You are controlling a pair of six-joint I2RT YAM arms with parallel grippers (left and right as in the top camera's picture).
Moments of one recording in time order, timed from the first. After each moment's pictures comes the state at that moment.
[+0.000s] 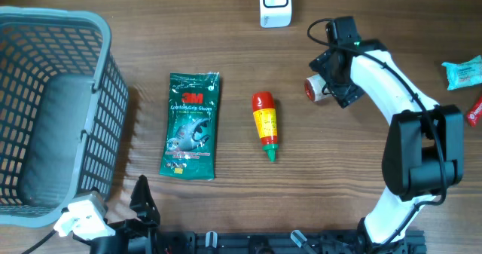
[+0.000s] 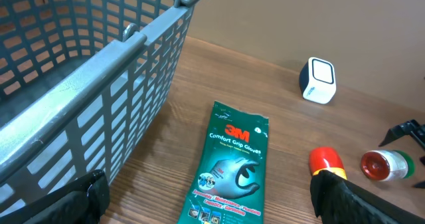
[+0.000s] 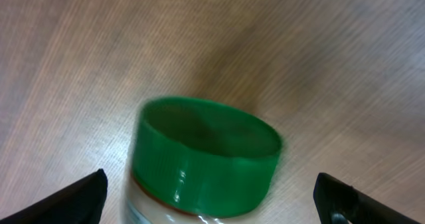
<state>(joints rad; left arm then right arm) 0.13 0.01 0.83 -1.14 0.05 -0.27 0.17 1.94 1.36 -0.74 0.11 1.11</state>
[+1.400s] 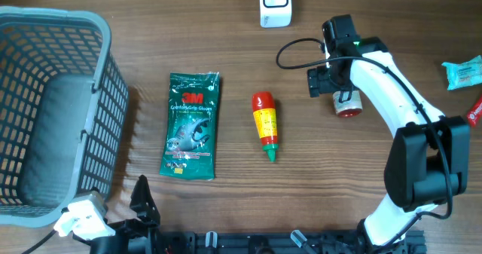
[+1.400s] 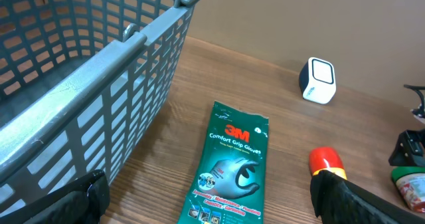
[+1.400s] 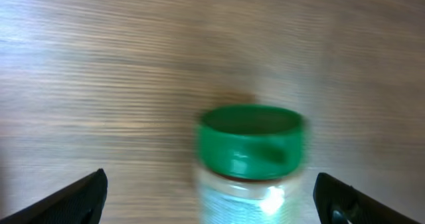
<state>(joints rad) 0.13 0.01 0.83 -1.14 0.05 -0.27 0.20 1.87 1.40 -0.90 0.22 0.09</state>
